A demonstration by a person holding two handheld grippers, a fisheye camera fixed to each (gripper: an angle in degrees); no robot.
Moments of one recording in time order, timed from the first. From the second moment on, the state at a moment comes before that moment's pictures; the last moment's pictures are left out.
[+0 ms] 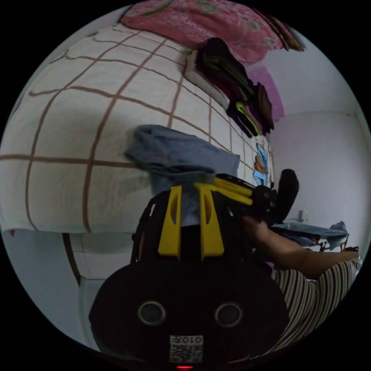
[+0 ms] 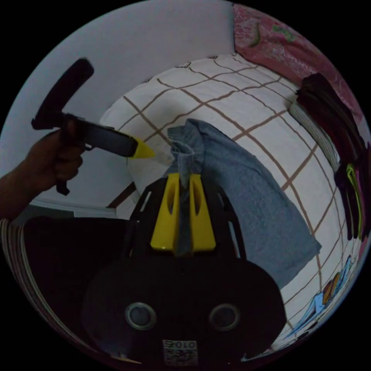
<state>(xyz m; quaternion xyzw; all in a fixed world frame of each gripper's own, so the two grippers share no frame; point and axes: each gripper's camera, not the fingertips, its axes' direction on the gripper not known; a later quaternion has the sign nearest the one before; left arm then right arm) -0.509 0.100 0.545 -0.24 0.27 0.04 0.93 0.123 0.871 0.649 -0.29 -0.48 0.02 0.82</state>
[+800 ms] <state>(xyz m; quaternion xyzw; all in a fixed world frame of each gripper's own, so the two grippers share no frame) -0.531 0.048 0.624 -0.27 0.39 -0.22 0.85 0.170 0.887 0.672 -0.26 -0.55 0.04 0.80</state>
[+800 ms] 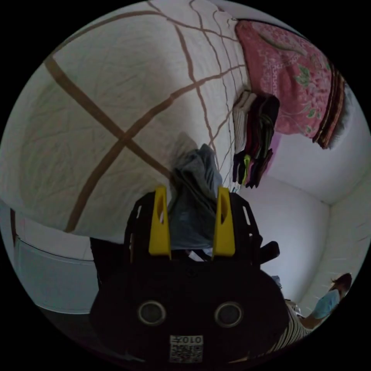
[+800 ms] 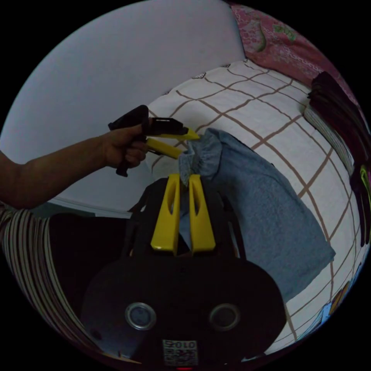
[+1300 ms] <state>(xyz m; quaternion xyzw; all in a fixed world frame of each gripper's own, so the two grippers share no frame) -0.427 0.007 0.614 -0.24 0.41 -0.21 0.86 0.263 0.943 0.675 -0.25 -0.56 0.05 0.79</state>
